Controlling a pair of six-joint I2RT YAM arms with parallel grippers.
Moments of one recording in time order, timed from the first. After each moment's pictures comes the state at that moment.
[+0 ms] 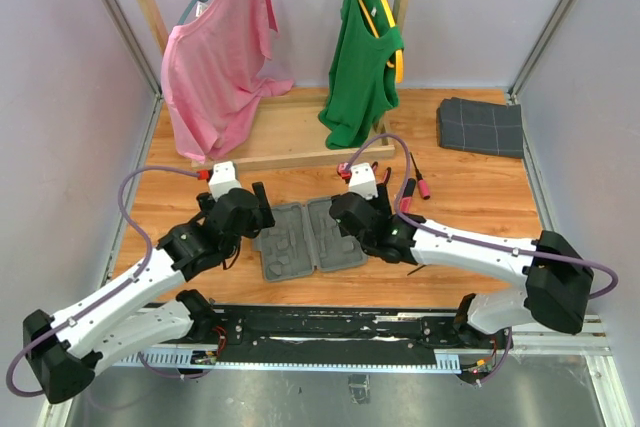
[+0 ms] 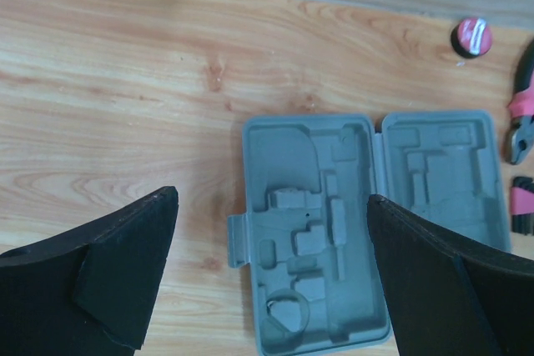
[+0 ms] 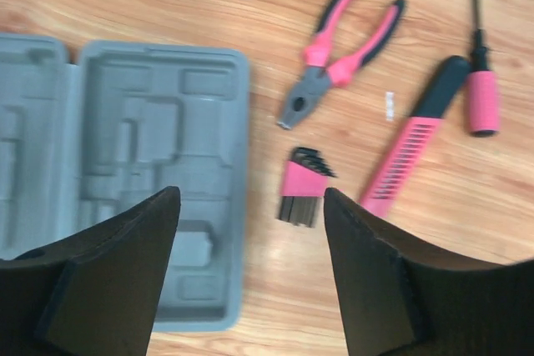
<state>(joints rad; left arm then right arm) -0.78 0.80 0.70 -0.57 -0.67 -0.71 1.08 1.37 0.89 -0.31 0.72 0.49</state>
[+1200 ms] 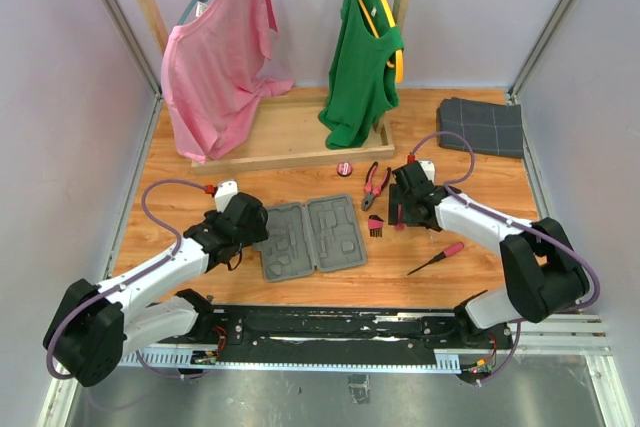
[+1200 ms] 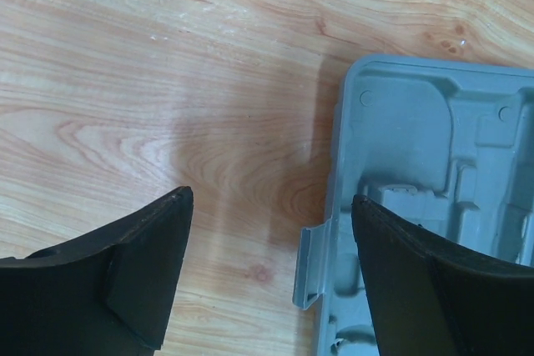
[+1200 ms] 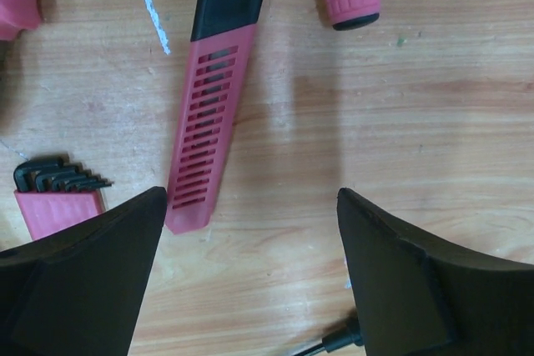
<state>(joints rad) -0.58 1.02 0.48 -0.40 -0.51 -0.75 0.49 1.43 0.76 -0.42 0.36 0.45</state>
